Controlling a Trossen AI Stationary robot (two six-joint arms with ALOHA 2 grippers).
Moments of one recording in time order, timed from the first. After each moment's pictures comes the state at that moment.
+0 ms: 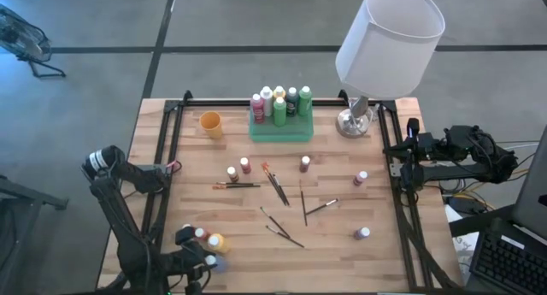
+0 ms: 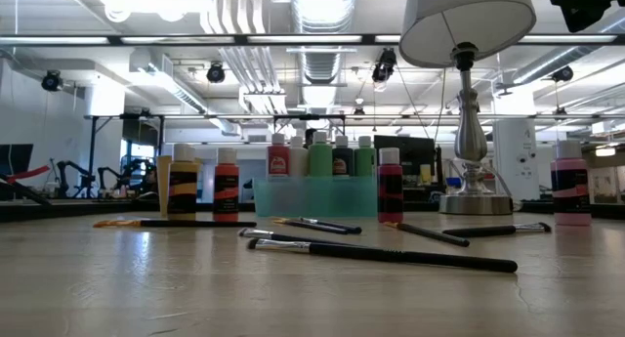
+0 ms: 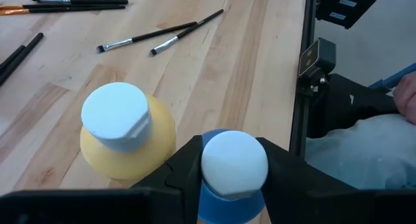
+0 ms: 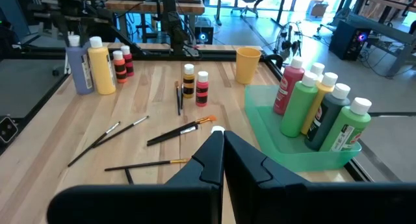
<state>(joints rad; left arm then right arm) -1.12 1.60 1.24 -0.81 -0.73 -1.35 0.04 0.16 0.76 -0.88 0.13 0.01</state>
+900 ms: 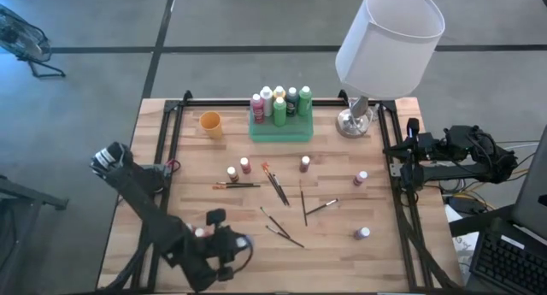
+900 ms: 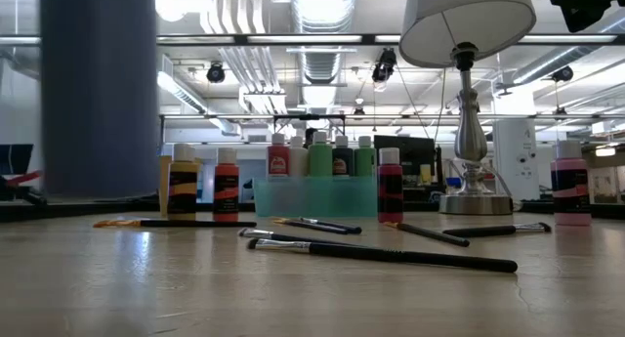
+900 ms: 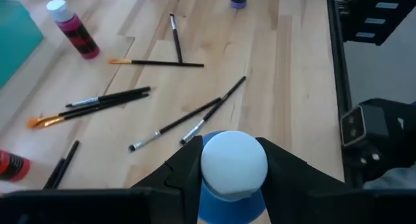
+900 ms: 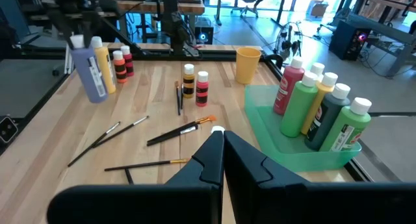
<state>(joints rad) -0.81 1.60 1.32 -0.67 -0.72 -0.81 0.04 0.16 0.76 -0.88 0.13 0.01</state>
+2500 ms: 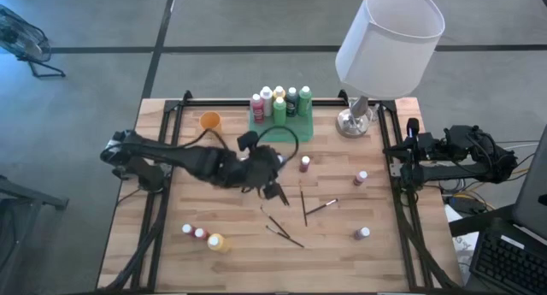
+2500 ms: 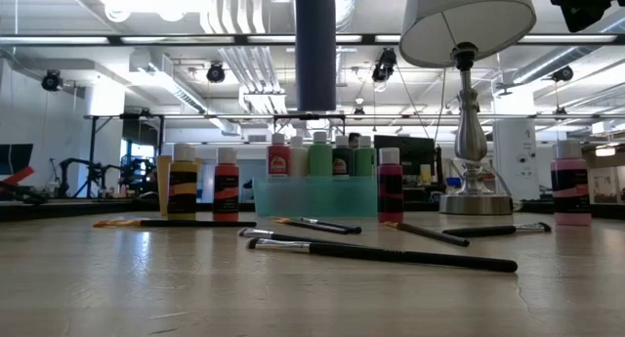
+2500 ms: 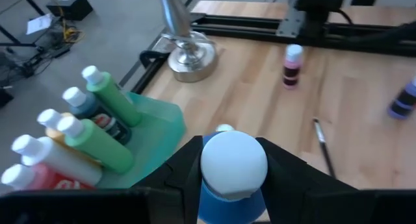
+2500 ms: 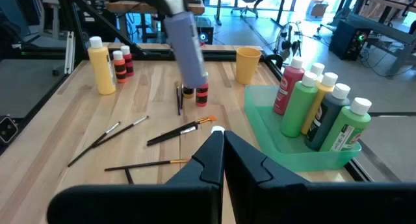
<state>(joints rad) -0.21 1.60 1.61 -0.68 -0.65 -0.27 0.04 0.16 0.76 -0.88 0.13 0.01</state>
